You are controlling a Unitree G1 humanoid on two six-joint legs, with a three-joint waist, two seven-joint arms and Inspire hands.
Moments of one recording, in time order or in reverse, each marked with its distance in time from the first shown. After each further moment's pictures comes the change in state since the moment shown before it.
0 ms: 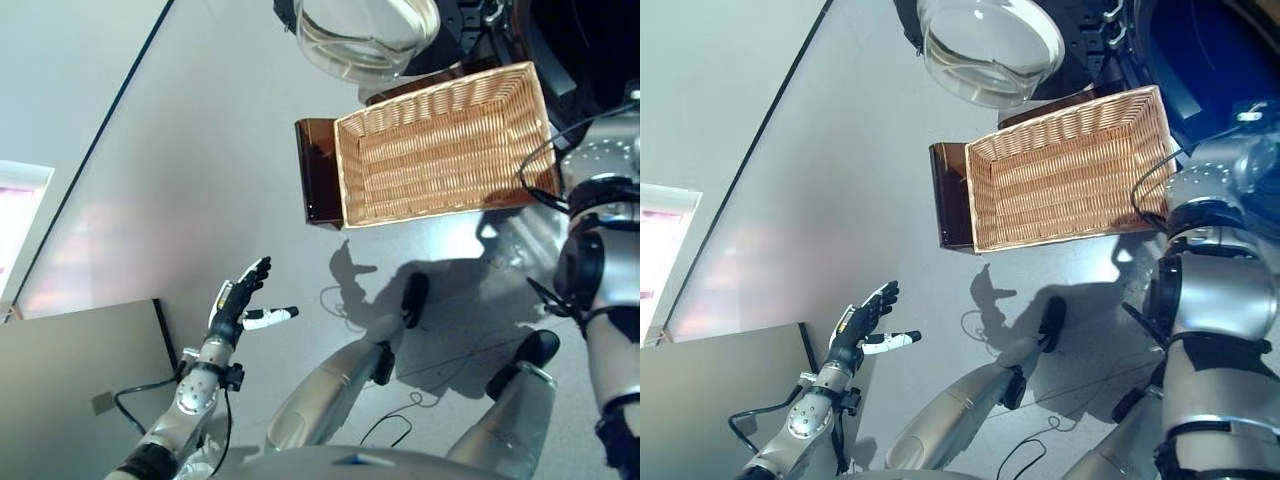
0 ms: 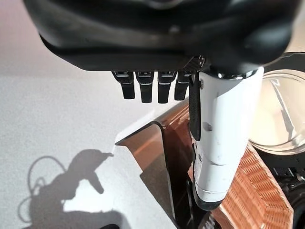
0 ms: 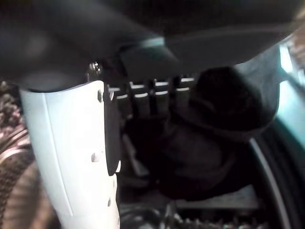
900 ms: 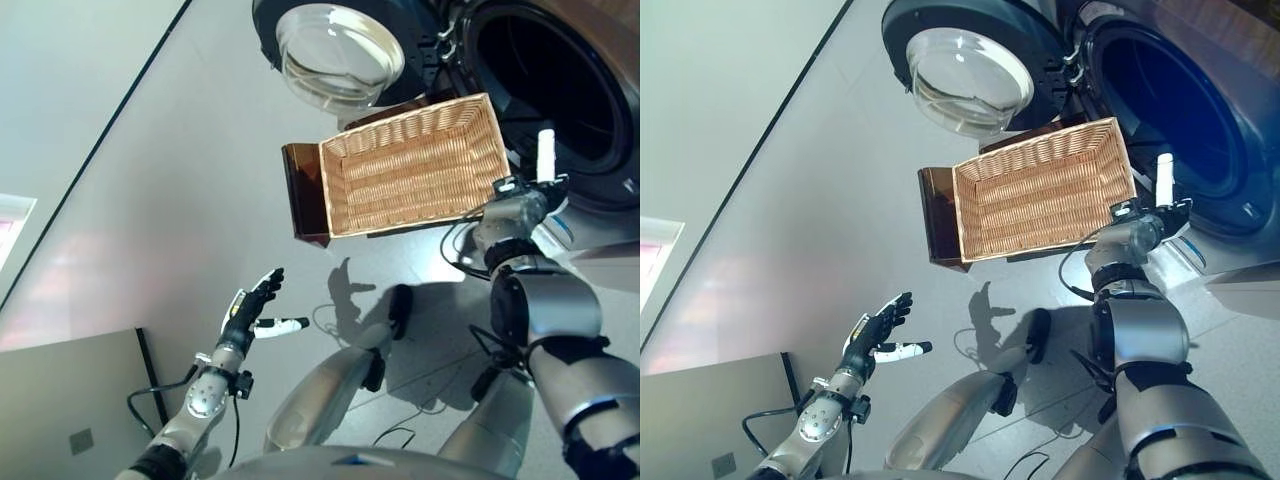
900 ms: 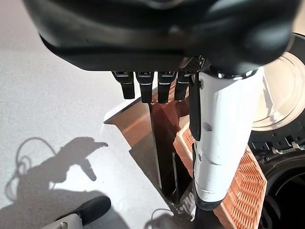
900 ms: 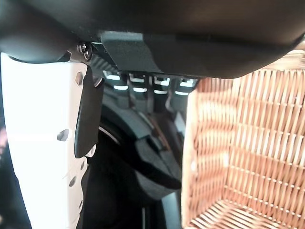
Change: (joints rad) left arm -0.008 -0.034 -0.039 0.054 -0.011 0.004 -0.044; right arm 0.224 0.232 -0.028 0.046 -0.007 0.047 0.038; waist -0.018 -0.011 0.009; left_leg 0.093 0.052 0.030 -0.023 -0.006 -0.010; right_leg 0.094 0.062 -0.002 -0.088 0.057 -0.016
